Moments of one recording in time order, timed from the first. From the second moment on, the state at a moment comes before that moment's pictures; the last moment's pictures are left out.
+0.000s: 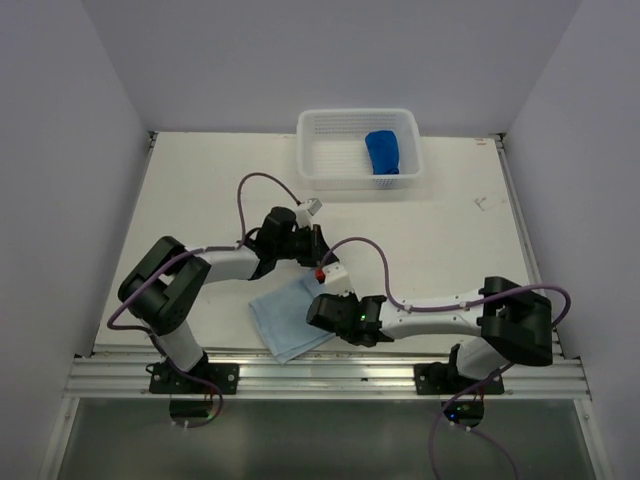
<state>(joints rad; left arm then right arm) -0.61 1.72 0.78 0.37 0.49 -0.65 1.29 1.49 0.79 -0.43 0.56 0.76</state>
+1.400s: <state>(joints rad) -0.66 1.55 0.73 0.32 0.44 -0.70 1.55 2.07 1.35 -1.12 0.99 0.97</state>
